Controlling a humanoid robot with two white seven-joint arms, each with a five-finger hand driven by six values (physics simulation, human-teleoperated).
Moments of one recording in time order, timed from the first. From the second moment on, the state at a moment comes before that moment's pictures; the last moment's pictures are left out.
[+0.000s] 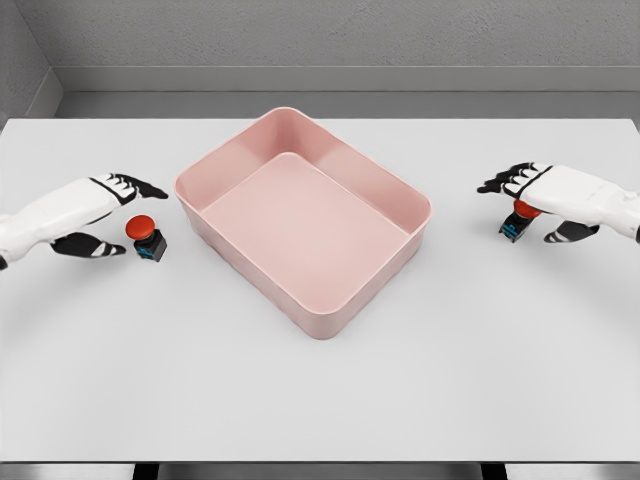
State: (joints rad) left arm -0.37 0.88 -0.47 -1.36 -0.31 -0.61 -0.21; right arm -0.46 -0.83 0.41 -1.34 0.54 -0.61 0.41
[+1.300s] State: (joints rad) left arm -0.38 0.85 -0.51 -1.35 -0.33 -0.61 -0.23; right arm -0.50 -0.75 0.41 -1.23 0.66 -0.61 0.41
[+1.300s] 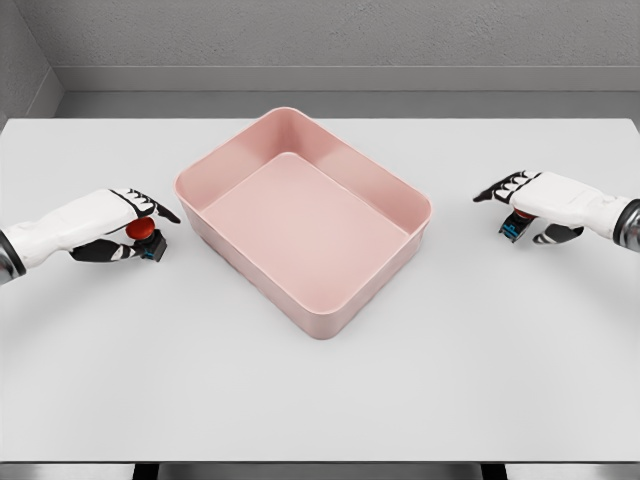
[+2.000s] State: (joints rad) left arm -0.38 0.85 -0.51 -1.35 -0.32 -0.61 -0.26; right arm -0.50 -0.75 0.43 -1.23 0.64 -0.60 0.40
